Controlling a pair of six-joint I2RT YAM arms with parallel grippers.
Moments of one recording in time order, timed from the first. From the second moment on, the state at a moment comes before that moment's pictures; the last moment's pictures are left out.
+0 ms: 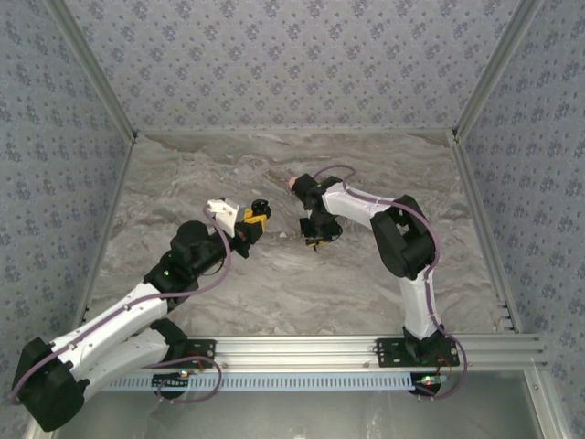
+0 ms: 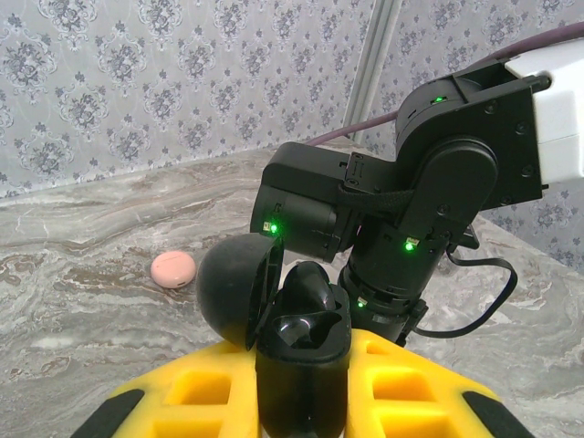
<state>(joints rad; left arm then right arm) -0.70 0.85 0.52 0.20 0.07 -0.20 0.63 2.07 1.51 -0.94 -0.06 0.46</state>
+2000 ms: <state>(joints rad) -0.70 1.23 0.44 0.57 0.17 -0.43 0.56 1.47 1.17 -0.45 -0.28 0.45</state>
